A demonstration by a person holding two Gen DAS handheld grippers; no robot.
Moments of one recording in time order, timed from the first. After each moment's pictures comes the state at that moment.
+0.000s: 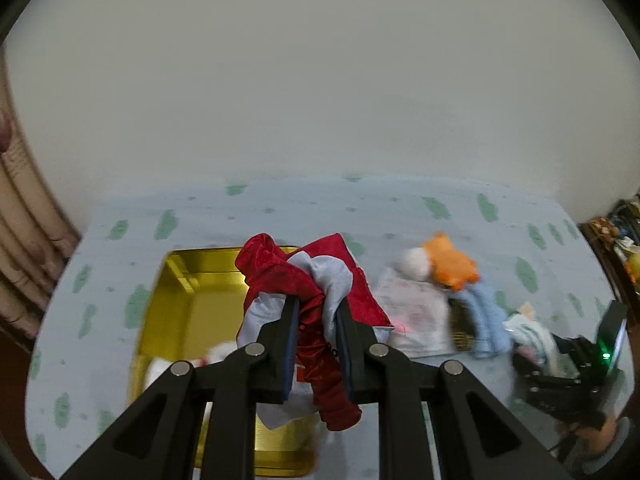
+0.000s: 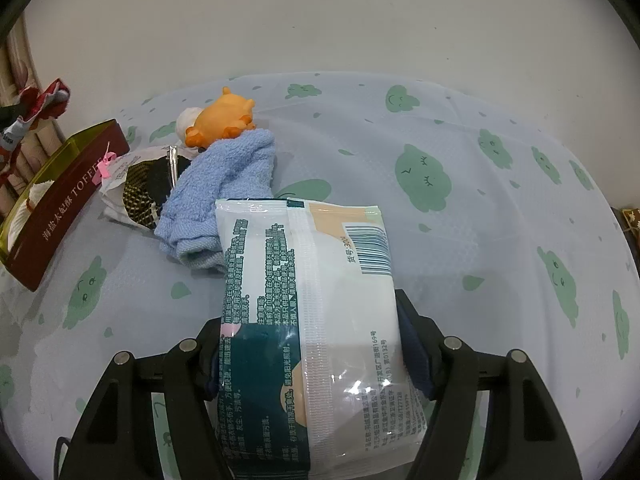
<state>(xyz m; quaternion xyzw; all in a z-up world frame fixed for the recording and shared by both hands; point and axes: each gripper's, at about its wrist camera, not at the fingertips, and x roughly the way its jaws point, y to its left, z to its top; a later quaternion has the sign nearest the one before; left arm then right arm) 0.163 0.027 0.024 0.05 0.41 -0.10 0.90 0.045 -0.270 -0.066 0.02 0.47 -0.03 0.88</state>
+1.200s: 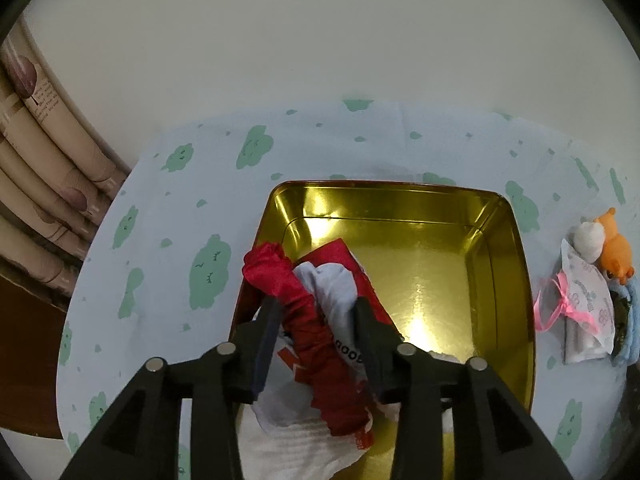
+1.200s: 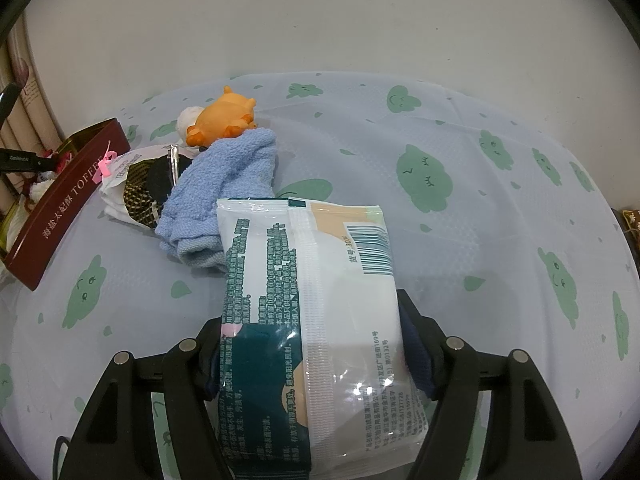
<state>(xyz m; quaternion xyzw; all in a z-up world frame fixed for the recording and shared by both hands) 0.248 0.124 -0.066 0.08 0.52 0.03 0.85 0.044 -0.269 -0.065 0.02 0.47 -0.03 0.88</state>
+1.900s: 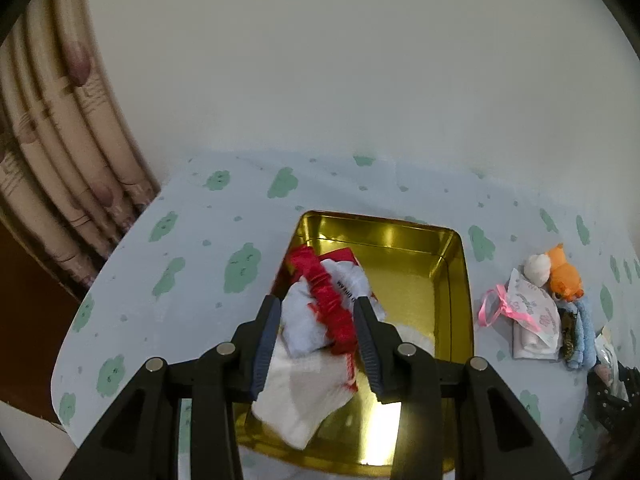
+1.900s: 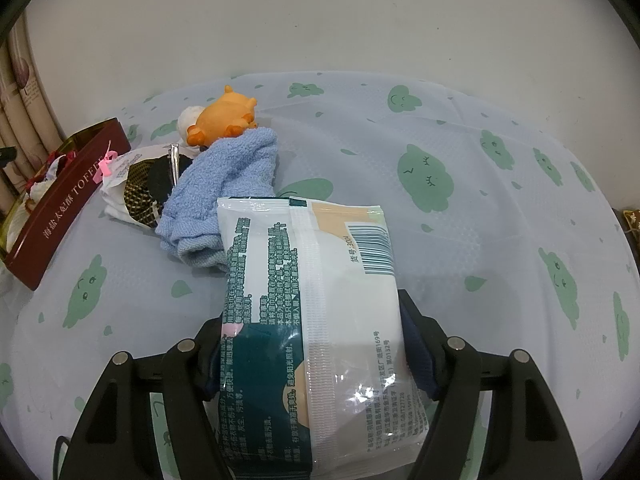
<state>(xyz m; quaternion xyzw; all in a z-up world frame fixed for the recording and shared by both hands) 0.171 0.135 -0.003 0.02 0.43 0.04 0.90 0.044 -0.269 -0.065 0.02 0.47 -0.03 0.88</state>
